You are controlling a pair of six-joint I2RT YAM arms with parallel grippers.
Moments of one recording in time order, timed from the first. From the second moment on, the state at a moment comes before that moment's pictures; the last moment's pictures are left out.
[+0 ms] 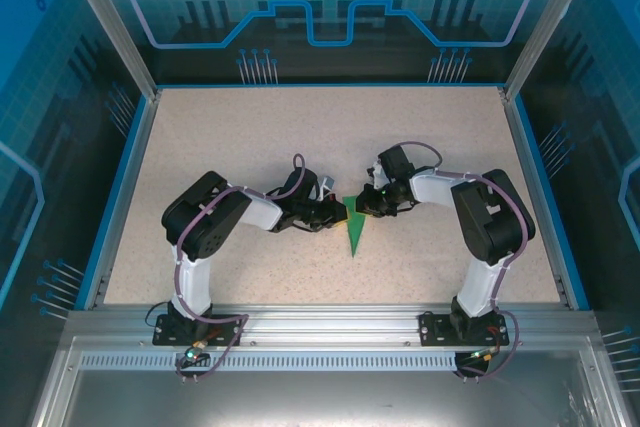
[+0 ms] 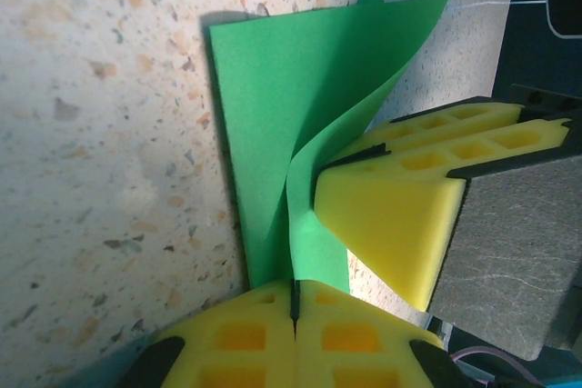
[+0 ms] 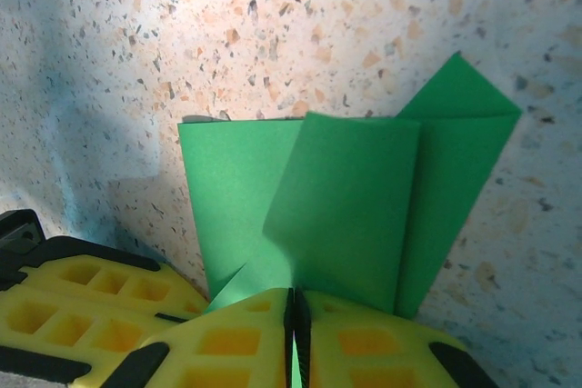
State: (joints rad) left arm -0.60 1.98 0.85 0.42 0.61 -1.03; right arm 0.39 1.83 0.96 -0.32 -0.48 0.53
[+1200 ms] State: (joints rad) left arm -0.72 1.86 0.86 0.27 0.64 -1.11; right arm 0.39 1.84 0.96 -0.30 -0.50 0.53
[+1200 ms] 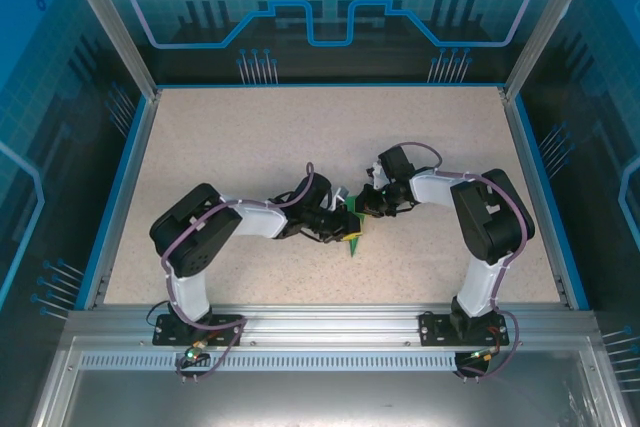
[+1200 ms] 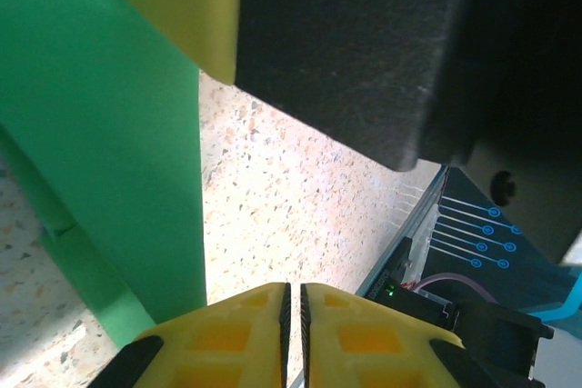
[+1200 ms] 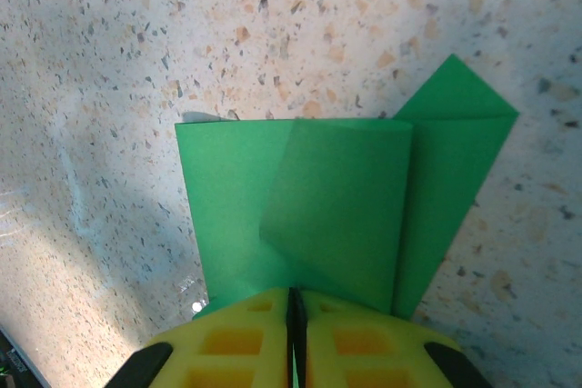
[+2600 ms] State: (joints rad) left arm -0.75 1.94 0.86 0.29 0.61 -1.23; right arm 0.41 1.69 0.83 -0.26 -0.56 0.51
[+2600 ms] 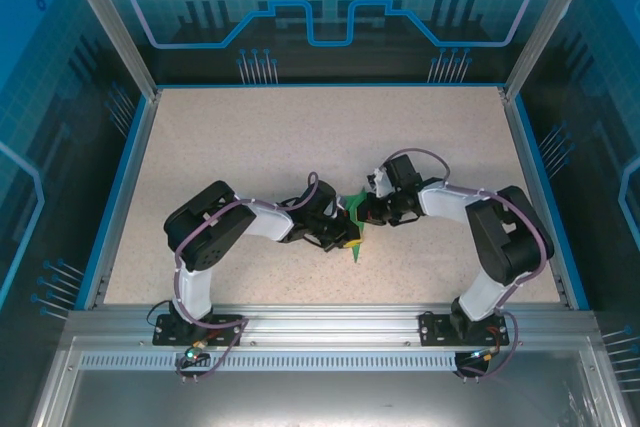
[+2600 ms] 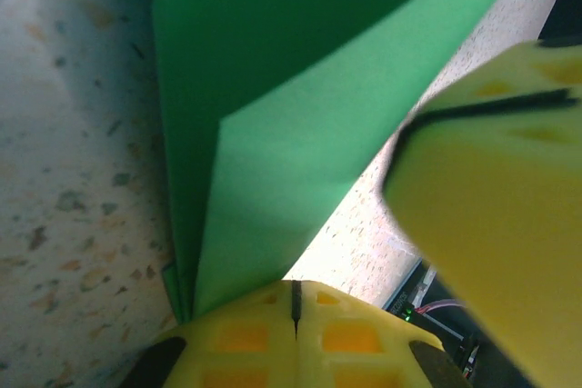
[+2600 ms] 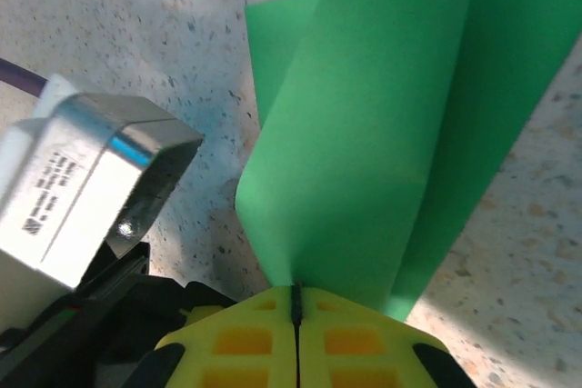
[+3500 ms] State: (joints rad) left arm -0.75 1.94 0.86 0.27 0.61 -1.23; right arm 0.42 1.79 0.92 -0.36 -0.51 0.42
